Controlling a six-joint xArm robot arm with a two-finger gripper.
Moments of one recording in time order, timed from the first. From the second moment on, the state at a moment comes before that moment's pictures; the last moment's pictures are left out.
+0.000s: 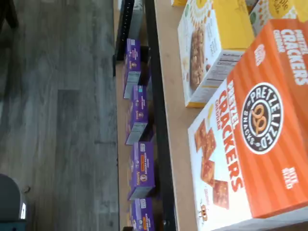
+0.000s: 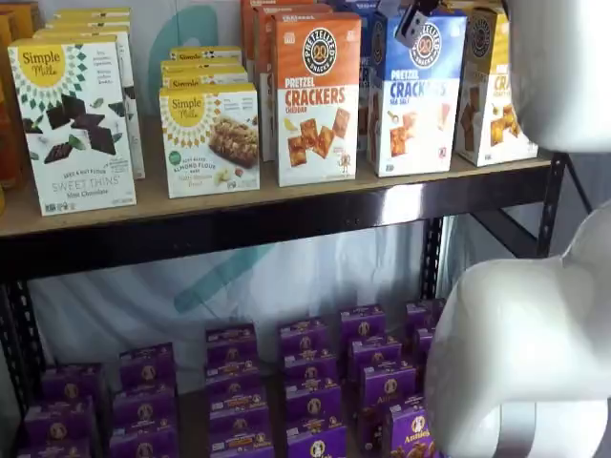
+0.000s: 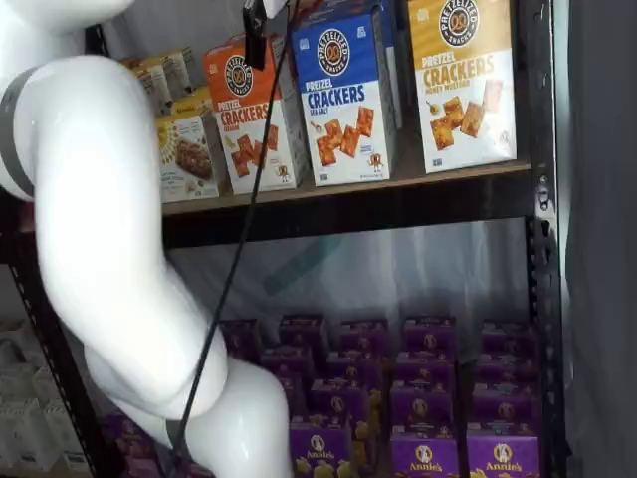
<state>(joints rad) -0.31 -0.44 -1.50 0.52 1.78 -1.67</state>
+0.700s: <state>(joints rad) -0.29 -0.42 -1.51 0.49 1.59 -1.68</state>
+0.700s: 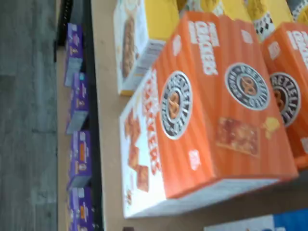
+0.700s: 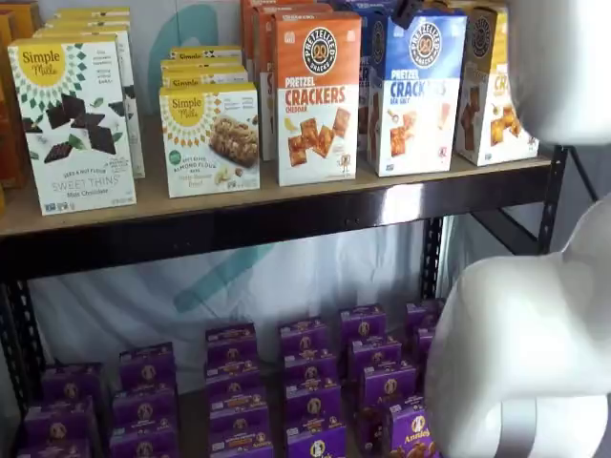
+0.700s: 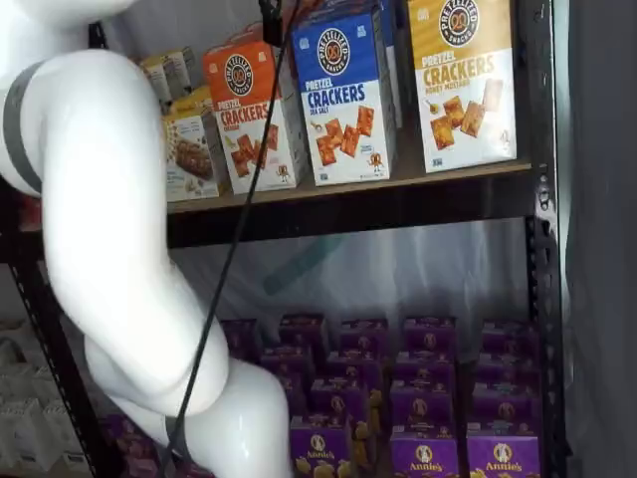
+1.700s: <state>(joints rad) -0.26 -0.22 -1.67 0.32 1.62 -1.73</state>
